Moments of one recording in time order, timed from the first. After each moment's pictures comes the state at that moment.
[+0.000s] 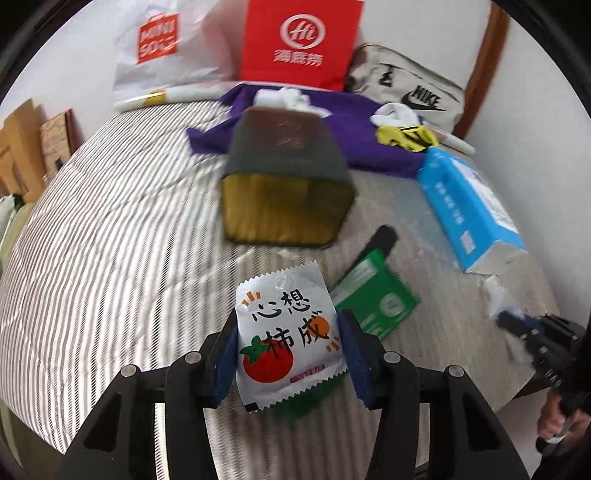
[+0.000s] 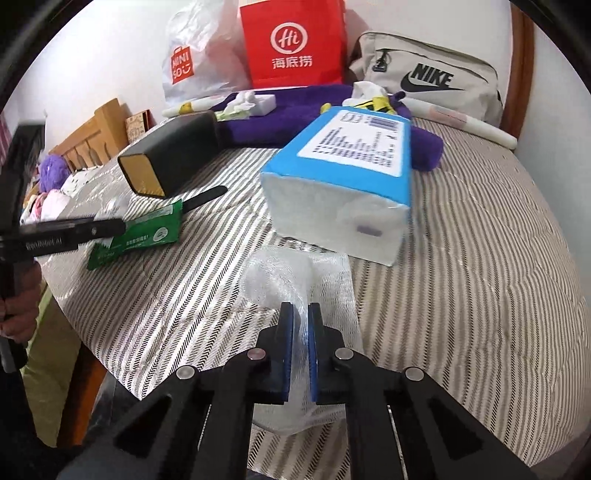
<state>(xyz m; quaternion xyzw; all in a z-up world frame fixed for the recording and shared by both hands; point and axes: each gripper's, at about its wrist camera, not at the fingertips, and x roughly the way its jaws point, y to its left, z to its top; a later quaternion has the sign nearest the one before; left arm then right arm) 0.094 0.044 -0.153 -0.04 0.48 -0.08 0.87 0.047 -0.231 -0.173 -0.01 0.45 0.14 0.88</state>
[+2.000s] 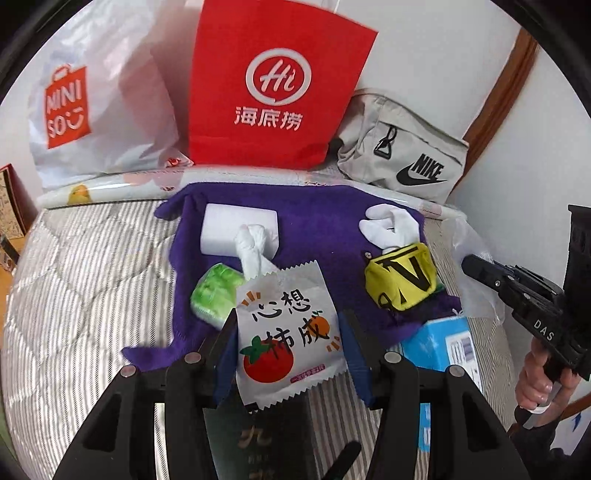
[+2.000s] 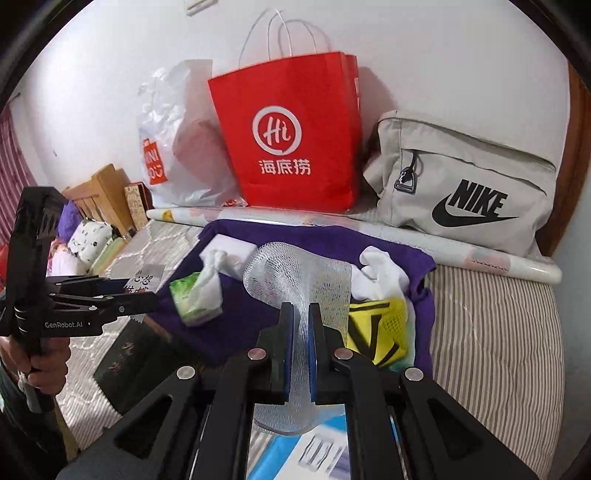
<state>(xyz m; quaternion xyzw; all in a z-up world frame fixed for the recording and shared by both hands) 0.305 0.020 -0.075 -0.07 0.49 -0.14 0.86 0.293 -0.218 -0.072 0.00 0.41 0.19 0.89</state>
